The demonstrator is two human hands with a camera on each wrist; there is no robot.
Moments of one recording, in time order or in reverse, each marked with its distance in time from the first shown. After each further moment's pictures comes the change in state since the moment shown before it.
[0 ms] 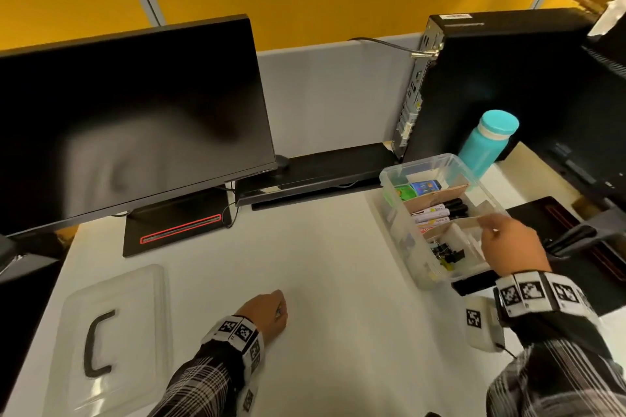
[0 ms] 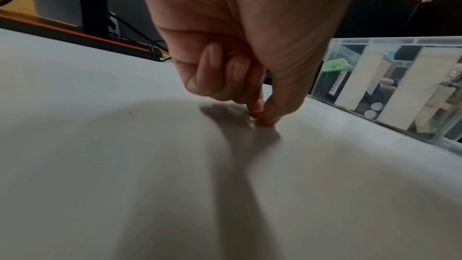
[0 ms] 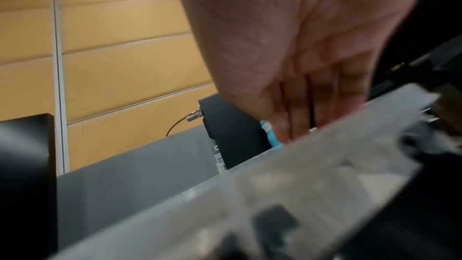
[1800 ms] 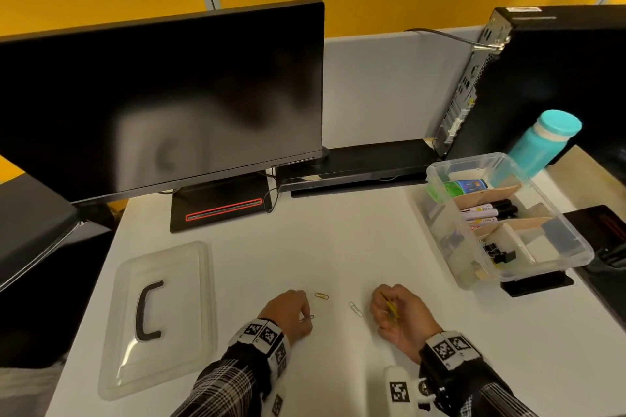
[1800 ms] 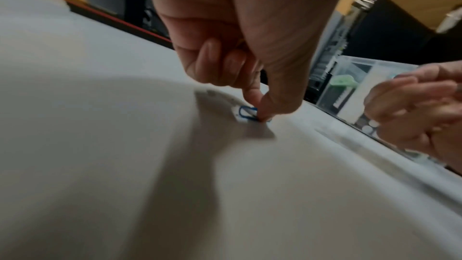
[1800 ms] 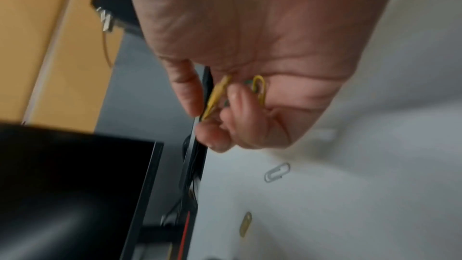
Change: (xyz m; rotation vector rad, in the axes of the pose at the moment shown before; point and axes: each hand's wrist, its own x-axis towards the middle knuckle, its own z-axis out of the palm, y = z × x) left_hand -0.036 -0.023 0.011 -0.110 0.120 0.008; right_hand -0.140 -0.084 0.146 1.318 -1.047 0.385
